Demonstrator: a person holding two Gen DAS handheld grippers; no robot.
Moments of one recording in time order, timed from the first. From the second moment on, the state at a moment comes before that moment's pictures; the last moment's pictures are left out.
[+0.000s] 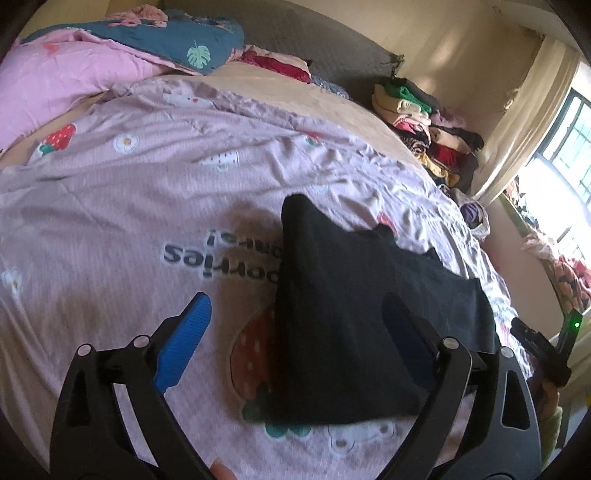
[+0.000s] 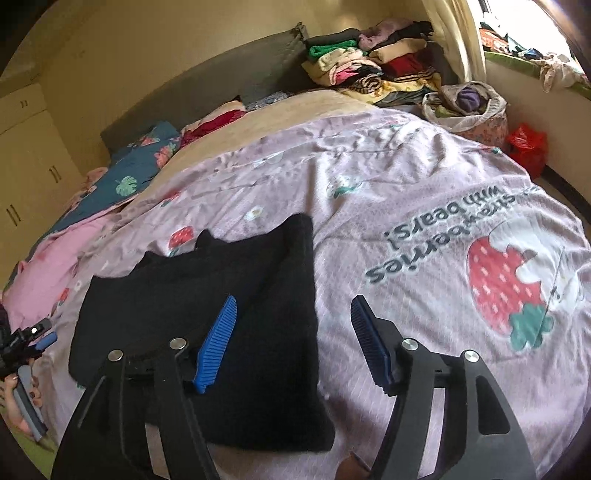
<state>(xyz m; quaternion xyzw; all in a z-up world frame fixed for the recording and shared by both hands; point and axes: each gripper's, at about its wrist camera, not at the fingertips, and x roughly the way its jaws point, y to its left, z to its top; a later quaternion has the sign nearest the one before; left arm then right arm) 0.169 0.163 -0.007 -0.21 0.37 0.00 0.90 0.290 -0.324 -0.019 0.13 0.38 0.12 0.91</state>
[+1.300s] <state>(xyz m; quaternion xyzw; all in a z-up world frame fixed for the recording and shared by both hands) 0.126 0.144 -0.053 -0.22 0.44 -0.01 0.87 0.244 -0.328 -0.056 0.11 0.42 0.12 0.89</state>
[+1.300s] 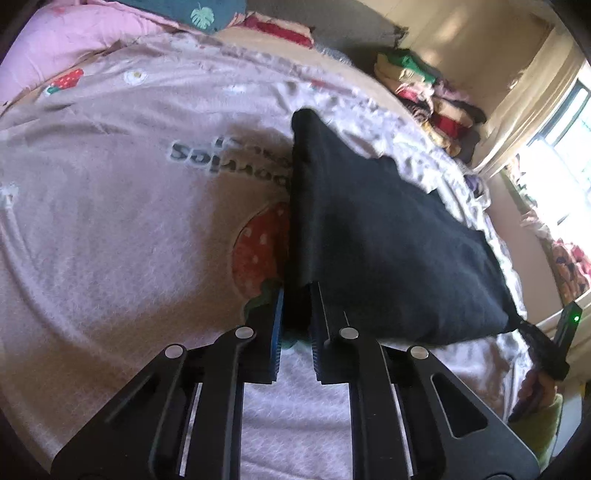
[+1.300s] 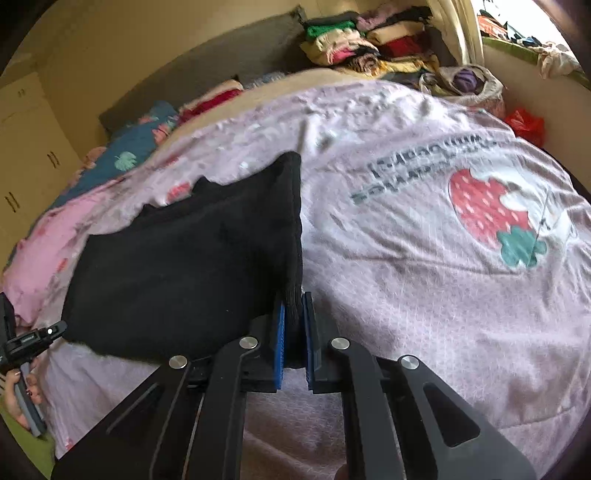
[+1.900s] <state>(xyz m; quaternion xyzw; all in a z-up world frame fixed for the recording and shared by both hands) 0.111 0.126 -0.050 -0.18 0.45 0.00 0.88 0.231 -0.331 -0.060 0.10 0.42 0.08 0.90</state>
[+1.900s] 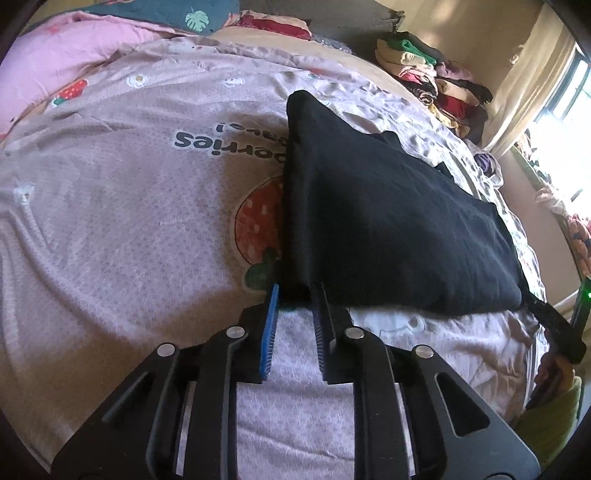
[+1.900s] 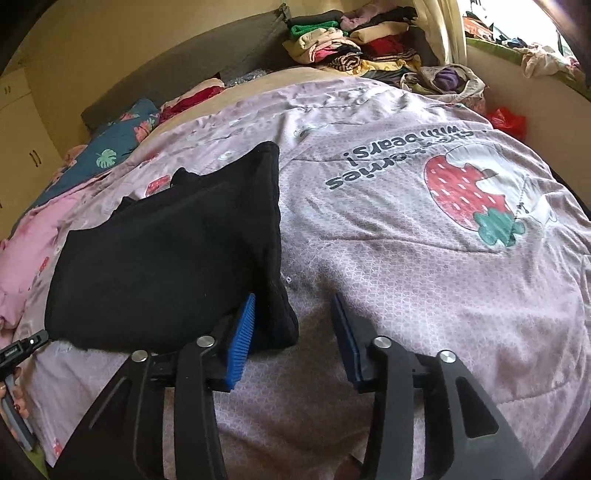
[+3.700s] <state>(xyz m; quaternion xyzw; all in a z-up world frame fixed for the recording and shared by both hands) 0.064 0.141 -0.015 -0.13 0.40 0.07 0.90 0.172 -0.183 -0.020 -0.03 0.35 0.19 0.91</state>
